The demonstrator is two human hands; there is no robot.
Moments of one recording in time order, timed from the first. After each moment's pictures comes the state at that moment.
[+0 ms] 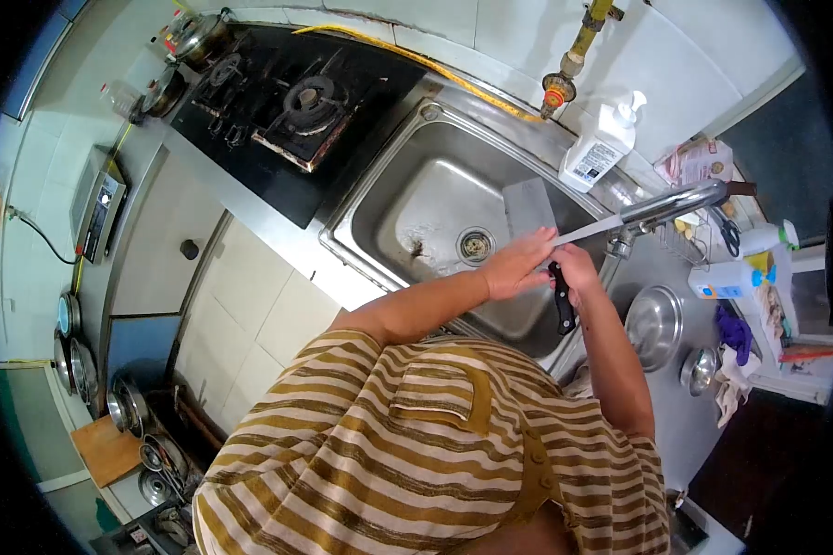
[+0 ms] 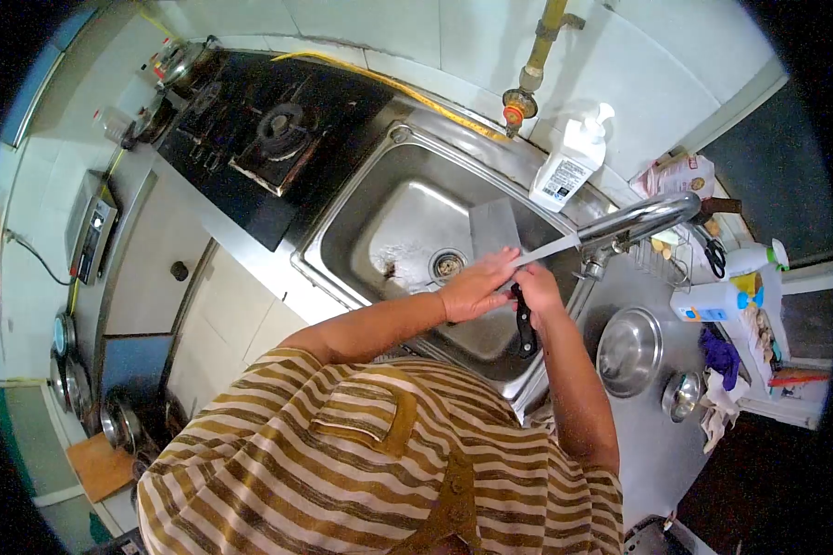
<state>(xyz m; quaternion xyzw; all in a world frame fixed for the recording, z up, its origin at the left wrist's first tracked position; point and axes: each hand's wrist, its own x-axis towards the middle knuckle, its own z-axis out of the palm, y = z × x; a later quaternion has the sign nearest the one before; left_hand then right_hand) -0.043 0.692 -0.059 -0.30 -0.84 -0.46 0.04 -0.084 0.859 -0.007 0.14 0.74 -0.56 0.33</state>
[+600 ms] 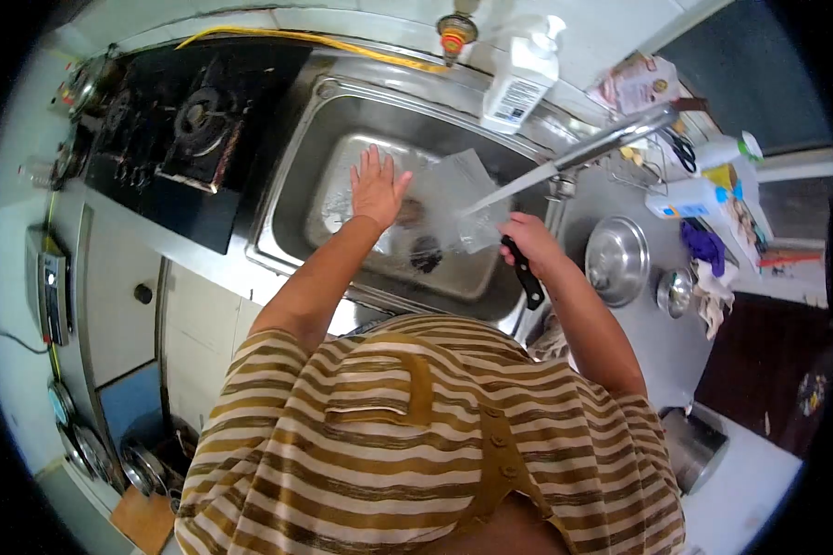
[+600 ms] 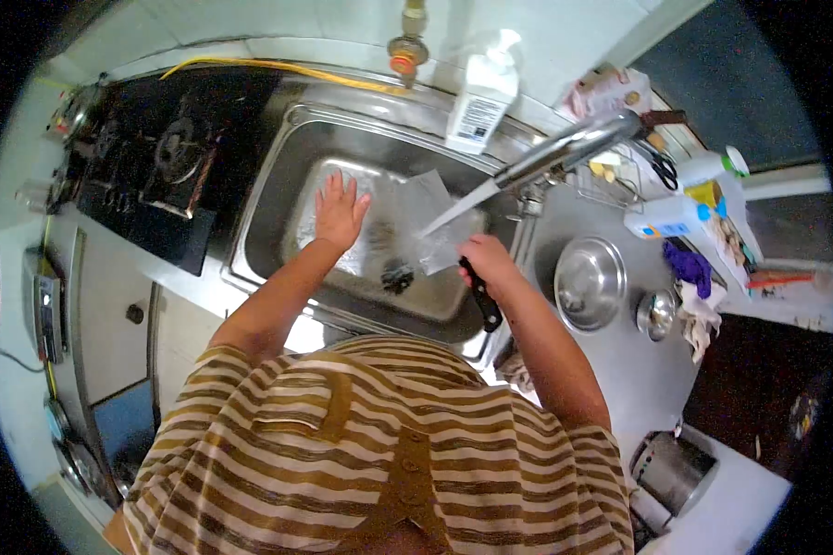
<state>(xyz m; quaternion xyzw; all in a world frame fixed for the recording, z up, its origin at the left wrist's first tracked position) -0.092 0.614 -0.101 0.04 -0.98 -0.17 -0.07 -0.069 0.893 -0.017 0.22 0.66 -0.63 0.36</state>
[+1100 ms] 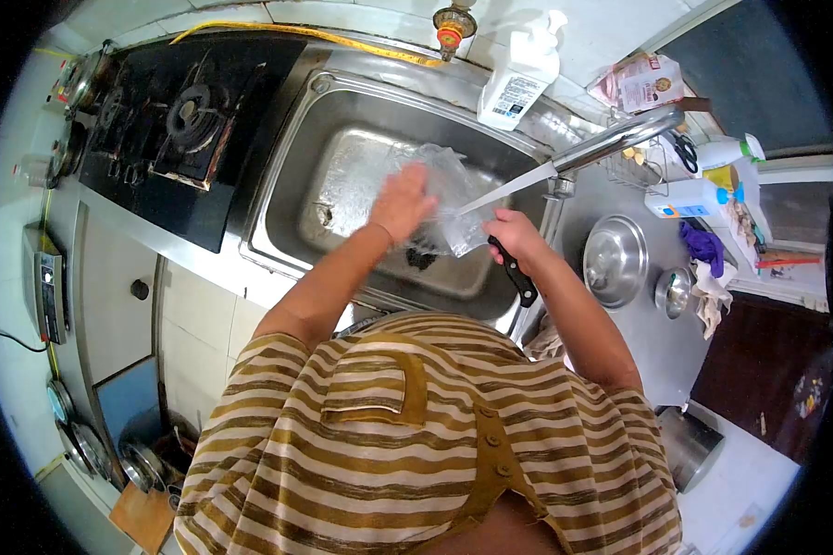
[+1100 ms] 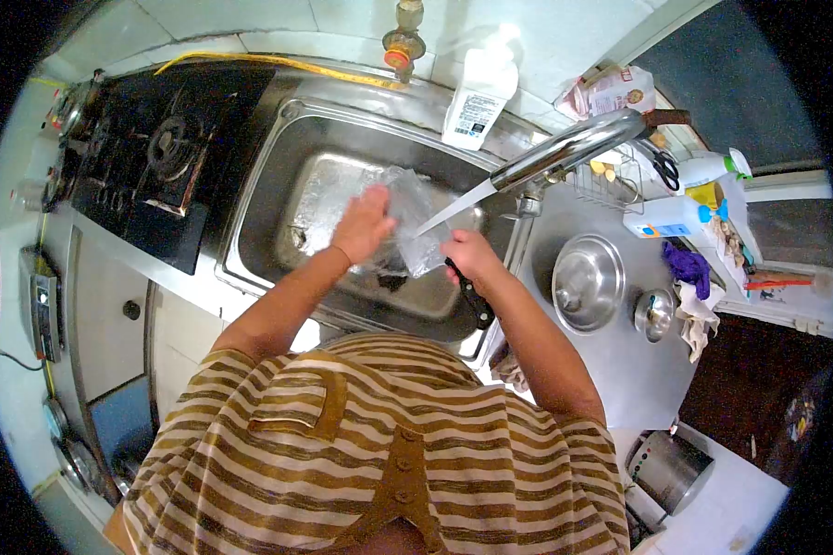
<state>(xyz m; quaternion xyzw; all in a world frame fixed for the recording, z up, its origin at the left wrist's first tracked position) -0.078 0.640 -0.092 -0.11 -0.95 -0.27 -0.11 -0.073 0.873 -0.016 0.16 0.72 -0.55 0.40</state>
